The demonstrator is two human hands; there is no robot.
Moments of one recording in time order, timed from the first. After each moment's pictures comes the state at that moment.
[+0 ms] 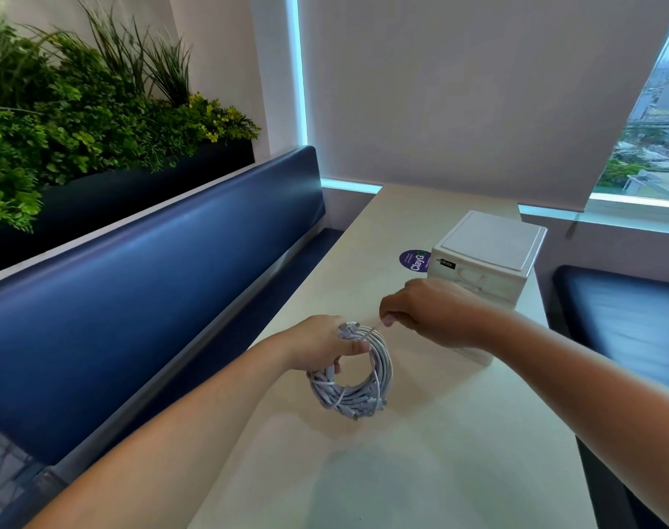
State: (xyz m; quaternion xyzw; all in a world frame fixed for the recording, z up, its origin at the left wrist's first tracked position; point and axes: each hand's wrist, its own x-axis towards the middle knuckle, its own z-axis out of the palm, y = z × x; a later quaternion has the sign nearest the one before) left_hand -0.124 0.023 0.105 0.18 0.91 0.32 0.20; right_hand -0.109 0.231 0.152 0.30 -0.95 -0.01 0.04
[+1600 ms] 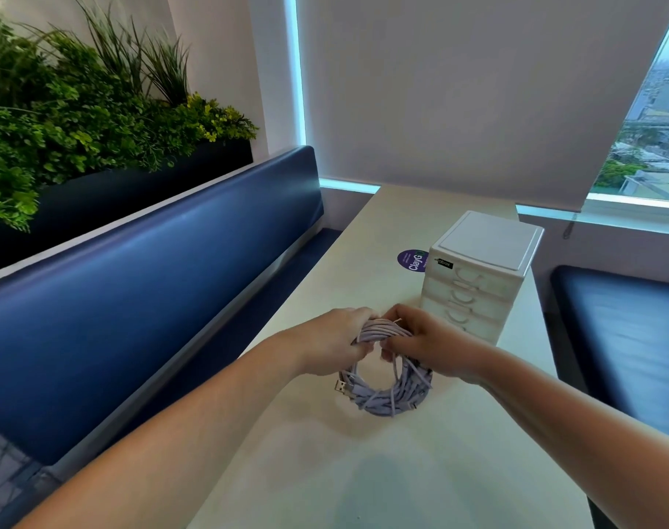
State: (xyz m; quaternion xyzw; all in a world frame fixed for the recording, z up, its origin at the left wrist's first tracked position) left_hand -0.113 0.038 0.117 0.31 0.91 0.25 0.12; right_hand -0.081 0.225 0.120 0.11 -0.86 0.48 -0.14
